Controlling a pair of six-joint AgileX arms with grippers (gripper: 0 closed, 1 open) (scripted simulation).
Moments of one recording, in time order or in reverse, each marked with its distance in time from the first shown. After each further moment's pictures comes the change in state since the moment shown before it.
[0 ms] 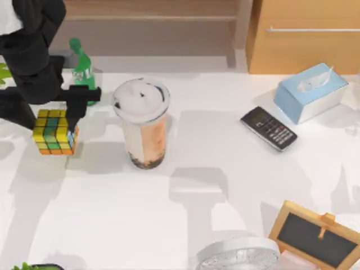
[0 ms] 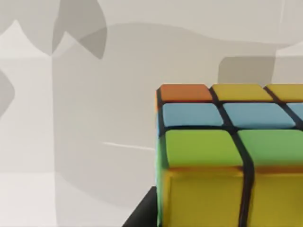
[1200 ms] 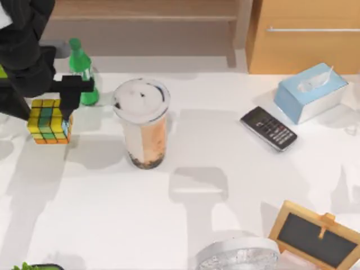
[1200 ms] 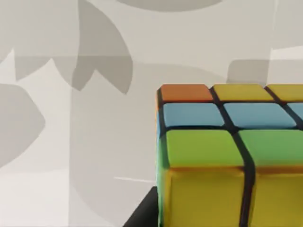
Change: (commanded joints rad) left arm 0.028 -0.022 -0.001 0.055 -0.007 0.005; right arm 0.000 0.000 0.000 0.000 0.000 0.000
